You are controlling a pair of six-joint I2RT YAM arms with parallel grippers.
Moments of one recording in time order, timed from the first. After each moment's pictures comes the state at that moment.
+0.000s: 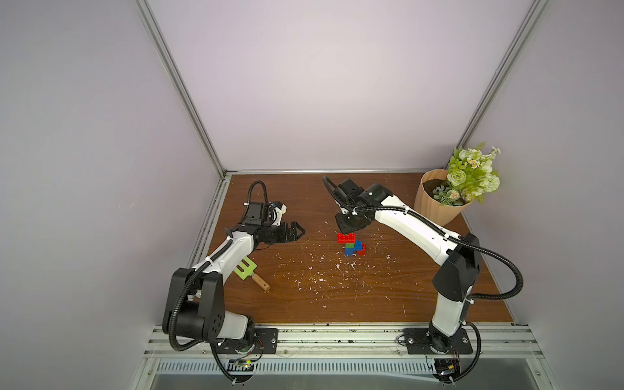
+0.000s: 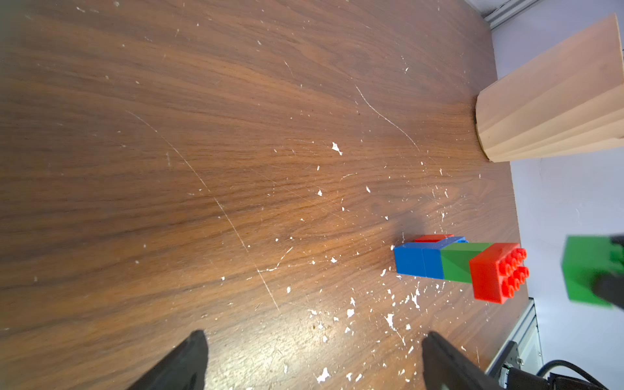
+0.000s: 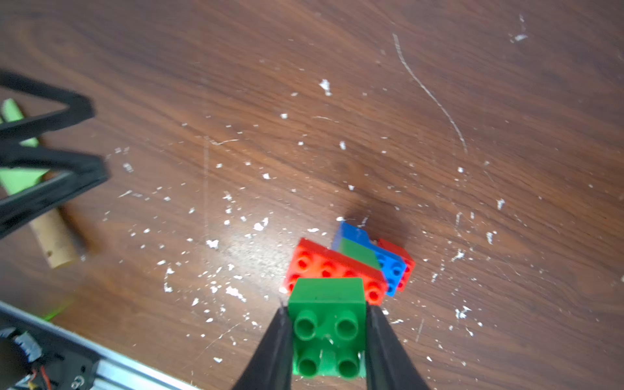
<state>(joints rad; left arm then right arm) -0.14 1.41 0.86 -0.36 0.57 -0.28 0.76 1.88 1.84 -1.19 0.07 0.39</state>
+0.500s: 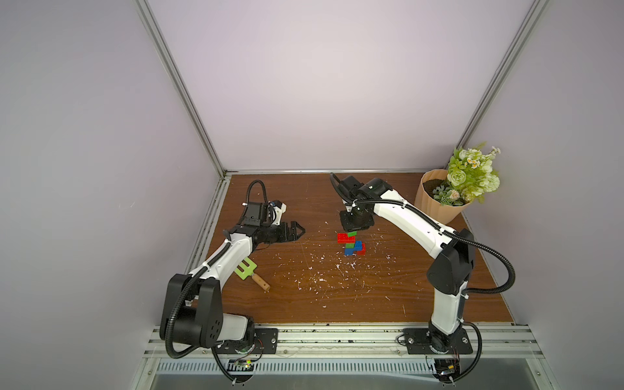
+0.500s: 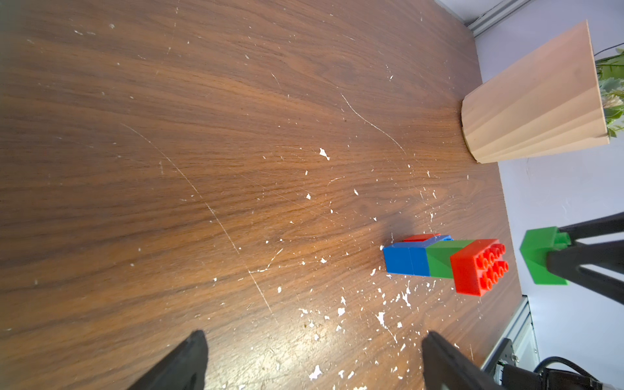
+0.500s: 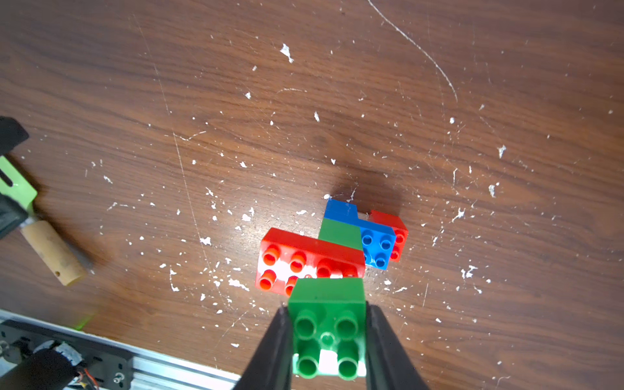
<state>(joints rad) -0.14 1.38 0.85 -0.36 0.58 -0.28 0.72 1.92 1.89 -1.29 0.02 0.52</state>
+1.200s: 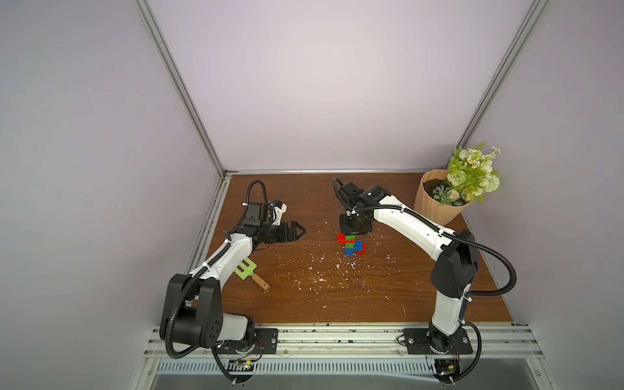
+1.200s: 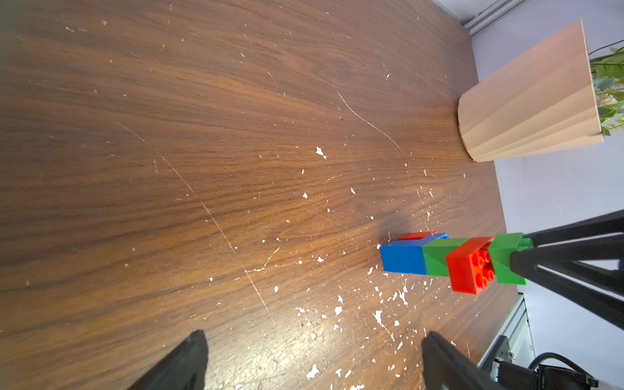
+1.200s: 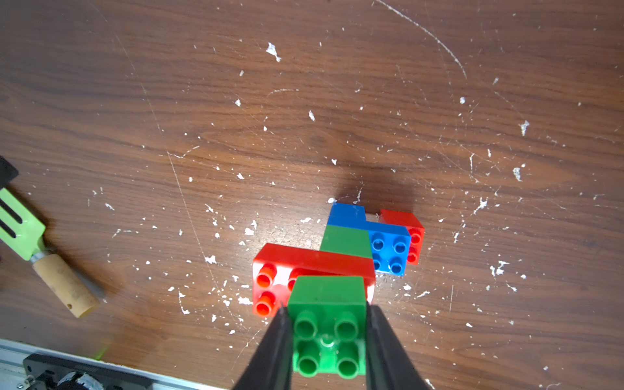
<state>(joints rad) -0.14 1.38 0.85 -0.36 0.59 -0.28 0.74 1.88 1.77 -1.19 0.02 0.63</state>
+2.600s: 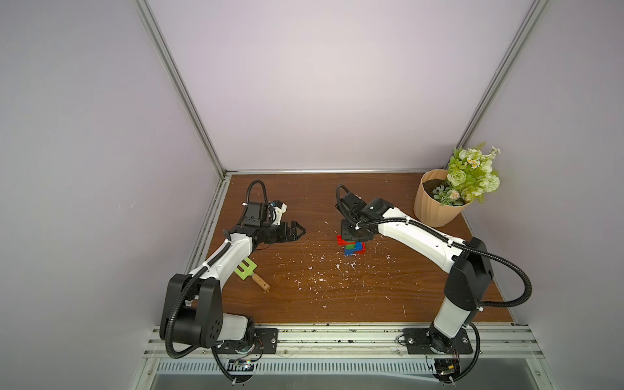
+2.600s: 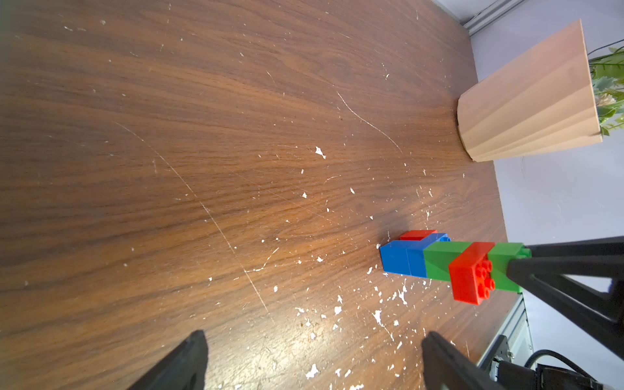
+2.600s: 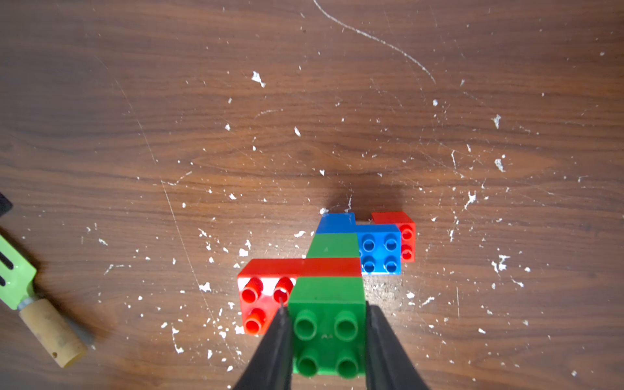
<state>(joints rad) -0.14 1.38 0.85 -0.36 0.59 -0.28 0.80 1.76 1.56 -1.02 0.16 0.77</state>
